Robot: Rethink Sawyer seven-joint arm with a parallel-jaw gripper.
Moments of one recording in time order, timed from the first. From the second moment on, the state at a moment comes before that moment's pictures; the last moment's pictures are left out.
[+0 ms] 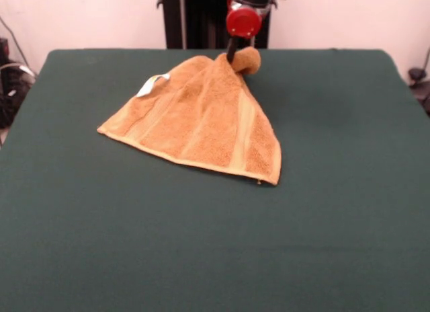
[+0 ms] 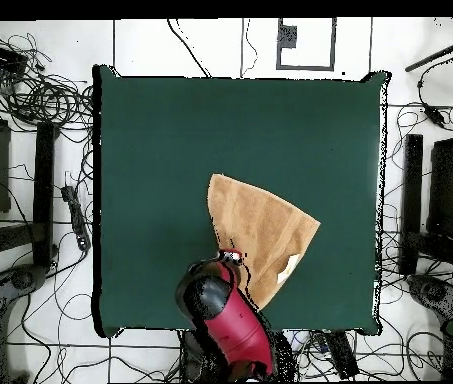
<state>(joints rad) 0.19 -0.59 -0.33 2.20 0.87 0.03 2.50</state>
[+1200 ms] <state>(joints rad) 0.13 -0.61 -0.35 2.19 0.78 0.02 2.50</state>
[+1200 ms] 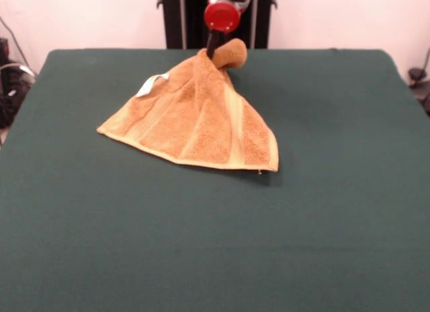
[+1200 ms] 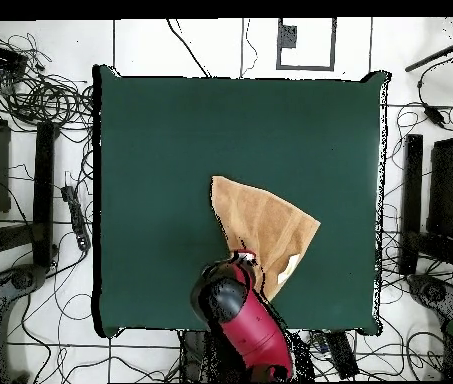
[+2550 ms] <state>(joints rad) 0.16 -0.59 -0.49 2.15 0.71 0.02 2.50</state>
